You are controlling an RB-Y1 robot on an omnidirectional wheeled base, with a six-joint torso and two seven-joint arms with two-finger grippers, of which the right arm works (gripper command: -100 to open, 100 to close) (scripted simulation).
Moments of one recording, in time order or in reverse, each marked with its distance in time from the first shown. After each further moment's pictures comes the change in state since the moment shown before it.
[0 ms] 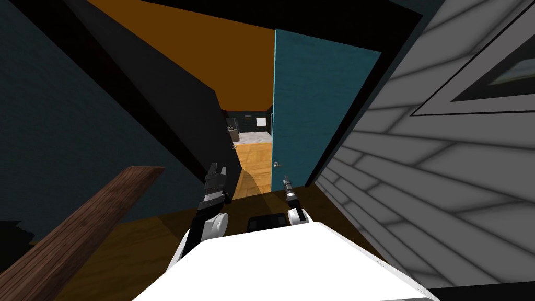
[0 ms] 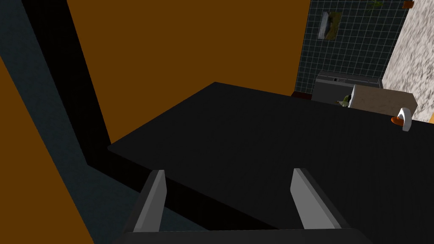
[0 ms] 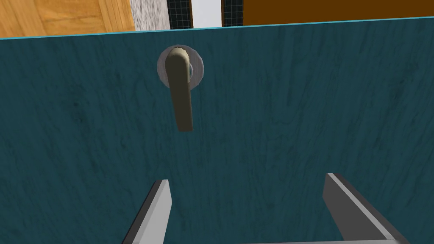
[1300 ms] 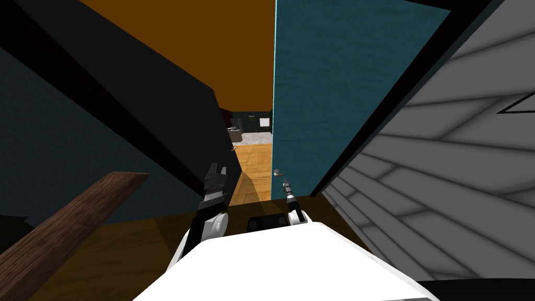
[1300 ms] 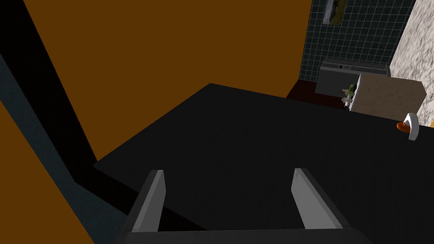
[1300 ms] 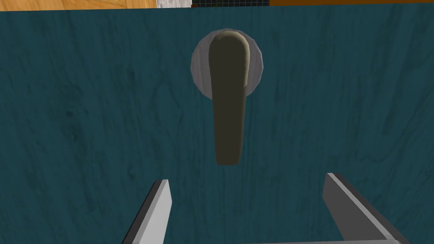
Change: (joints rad) arm -0.075 -0.017 -0.004 0.205 0.006 -0.036 0.003
